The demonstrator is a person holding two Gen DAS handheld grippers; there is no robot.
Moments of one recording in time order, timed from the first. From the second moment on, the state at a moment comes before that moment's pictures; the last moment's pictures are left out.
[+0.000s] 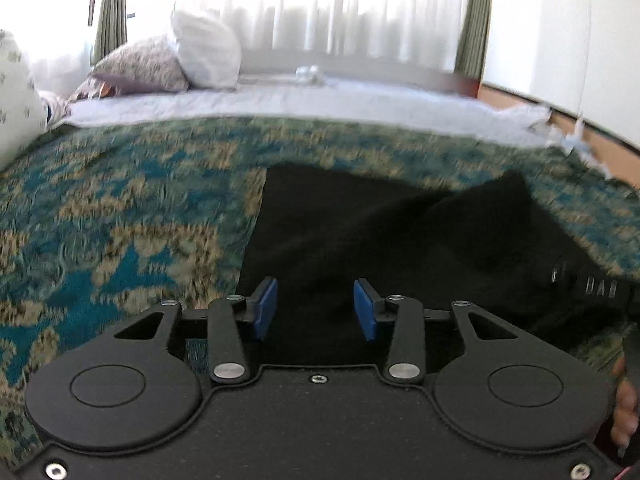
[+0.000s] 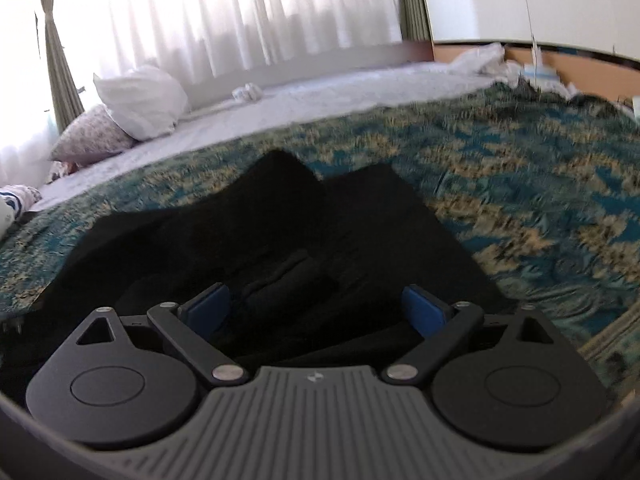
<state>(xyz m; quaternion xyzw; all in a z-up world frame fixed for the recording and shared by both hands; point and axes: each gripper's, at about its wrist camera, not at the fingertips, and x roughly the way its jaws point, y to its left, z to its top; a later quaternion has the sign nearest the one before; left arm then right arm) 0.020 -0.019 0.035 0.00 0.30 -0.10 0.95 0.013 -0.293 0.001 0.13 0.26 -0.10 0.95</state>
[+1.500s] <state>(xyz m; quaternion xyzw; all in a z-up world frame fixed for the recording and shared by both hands) 0.021 -0.024 0.017 0.00 0.30 -0.11 0.95 0.008 -0.326 0.001 0.18 0.25 -0.16 0.94</state>
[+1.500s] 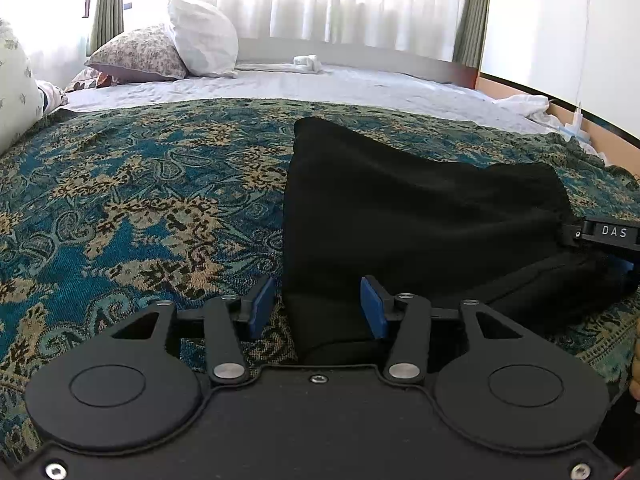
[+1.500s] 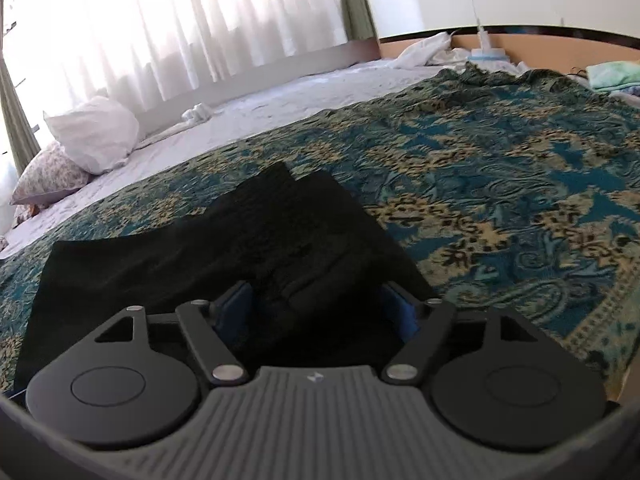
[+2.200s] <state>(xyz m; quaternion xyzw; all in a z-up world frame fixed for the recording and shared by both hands) 0.026 -0.034 0.022 0.01 0.32 -0.12 0.94 -0.023 -0.314 0.001 0.09 0.21 -0.20 0.95</state>
